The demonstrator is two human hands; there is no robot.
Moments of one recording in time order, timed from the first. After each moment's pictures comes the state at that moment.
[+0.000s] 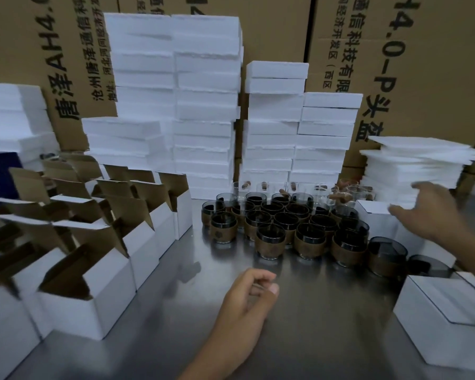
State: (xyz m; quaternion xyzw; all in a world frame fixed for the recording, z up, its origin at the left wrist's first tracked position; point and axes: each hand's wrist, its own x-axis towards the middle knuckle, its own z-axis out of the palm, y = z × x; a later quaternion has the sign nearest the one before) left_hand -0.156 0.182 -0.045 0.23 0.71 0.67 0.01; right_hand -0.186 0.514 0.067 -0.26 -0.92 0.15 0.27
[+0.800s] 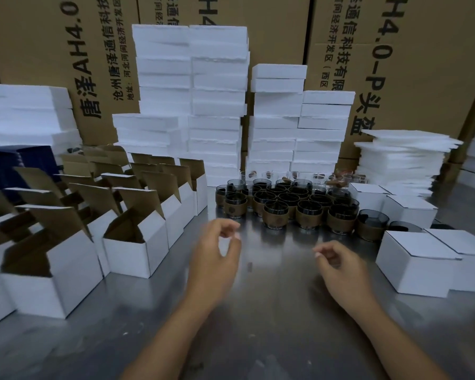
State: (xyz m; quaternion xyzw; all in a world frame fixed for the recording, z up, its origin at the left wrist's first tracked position) left_hand -0.123 0.119 -0.025 0.20 0.76 0.56 -0.25; right_hand -0.086 0.338 -0.054 -0.07 -0.83 0.44 0.33
